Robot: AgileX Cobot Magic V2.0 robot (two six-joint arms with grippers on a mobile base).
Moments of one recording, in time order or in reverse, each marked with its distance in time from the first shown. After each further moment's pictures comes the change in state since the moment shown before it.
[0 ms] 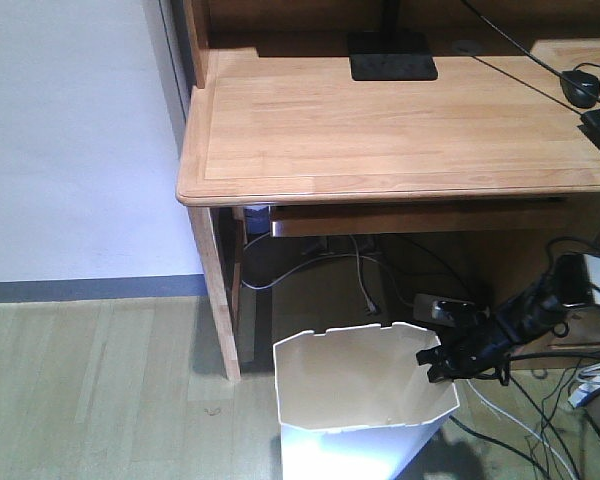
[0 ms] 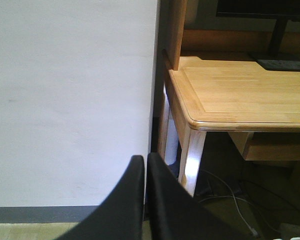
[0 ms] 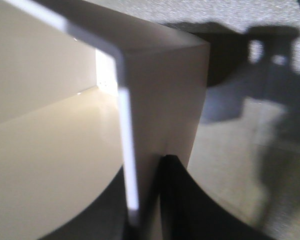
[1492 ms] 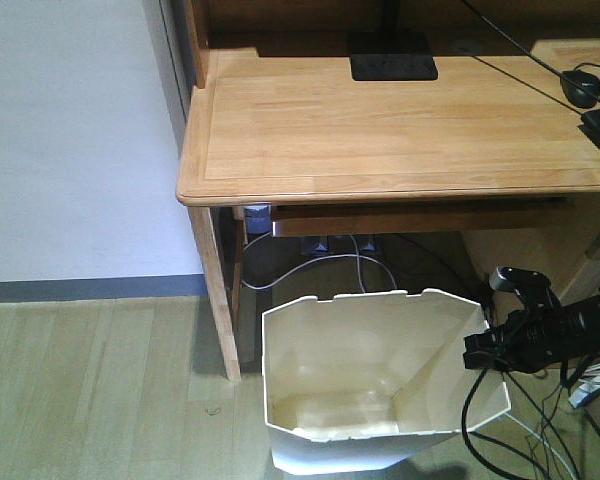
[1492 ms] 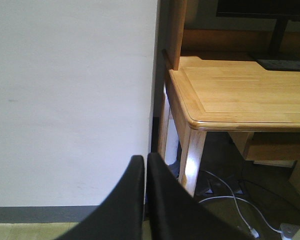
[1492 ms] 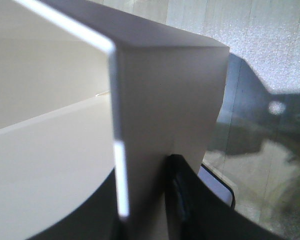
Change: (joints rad) left arm 0.000 0.000 0.000 0.000 0.000 0.000; right arm -0.083 -0.861 0.946 0.403 0.014 -0.506
